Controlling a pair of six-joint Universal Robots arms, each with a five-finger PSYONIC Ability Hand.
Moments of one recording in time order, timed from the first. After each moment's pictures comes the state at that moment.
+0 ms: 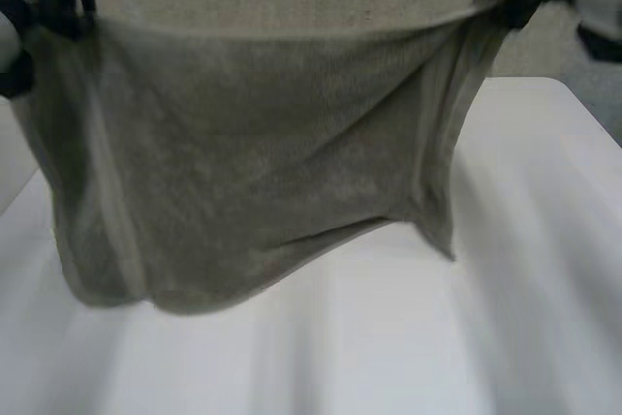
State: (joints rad) left arm 4.62 -1.97 -0.95 2.98 -1.34 3.24; right arm 1.87 -0.97 0.35 0.72 1.33 2.65; left_hand 1.29 1.35 1.35 1.36 1.14; right_hand 1.34 1.33 1.35 1.34 1.16
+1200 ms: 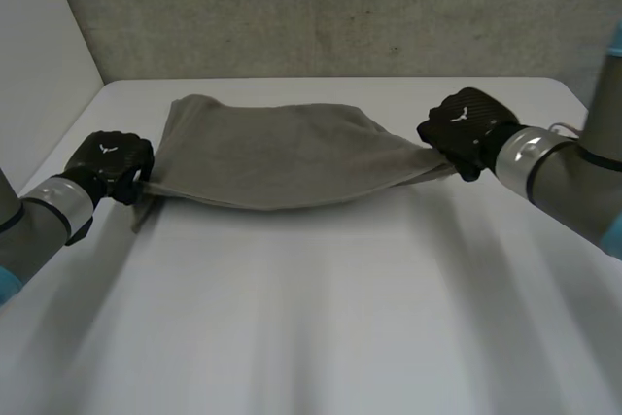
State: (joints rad) left arm 4.69 -2.04 -1.59 3.39 -1.17 3.51; right arm 1.89 -1.15 1.25 0.21 1.28 2.33; left_hand 1.29 1.35 1.35 1.36 1.14; right_hand 1.34 1.33 1.35 1.35 1.17
